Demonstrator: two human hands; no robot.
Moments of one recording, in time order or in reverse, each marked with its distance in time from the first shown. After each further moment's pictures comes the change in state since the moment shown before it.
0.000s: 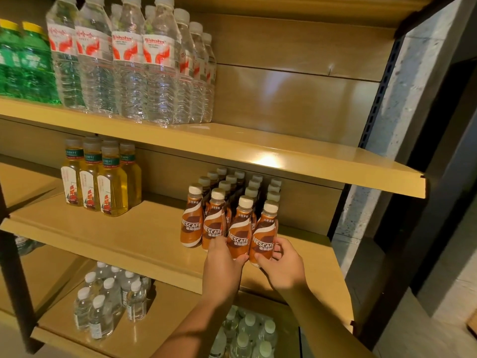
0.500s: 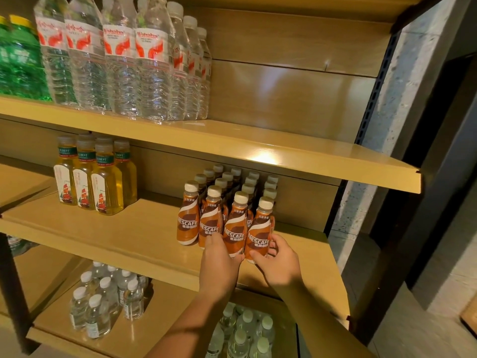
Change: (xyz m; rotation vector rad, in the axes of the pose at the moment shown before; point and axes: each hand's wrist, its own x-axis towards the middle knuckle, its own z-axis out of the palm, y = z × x) left_hand 0.004 0.000 0.001 0.018 -0.022 -0.005; right_hand -0.001 -0.003 0.003 -0.125 0.014 0.035
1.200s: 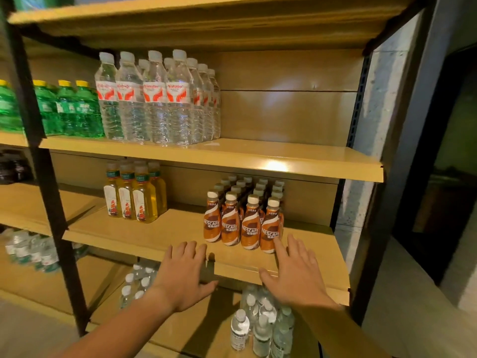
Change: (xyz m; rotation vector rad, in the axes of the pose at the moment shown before) left_hand -0.049 -0.017 -0.168 1.072 -0.302 0.395; right_hand -0.112 -0.052 -0.030 -0.901 -0.112 -0.242
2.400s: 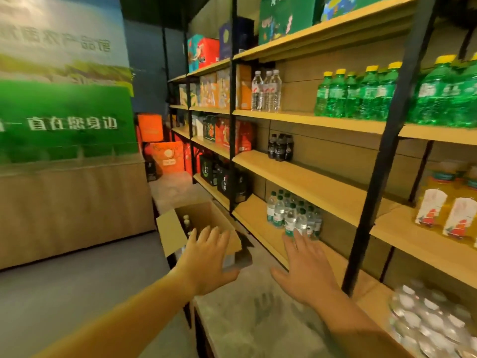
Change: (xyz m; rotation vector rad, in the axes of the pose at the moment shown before) left_hand -0.359 -0.561 0.011 0.155 -0.179 -0.595; right_hand -0.033 -0.677 0.178 0.117 -0.197 -0.788
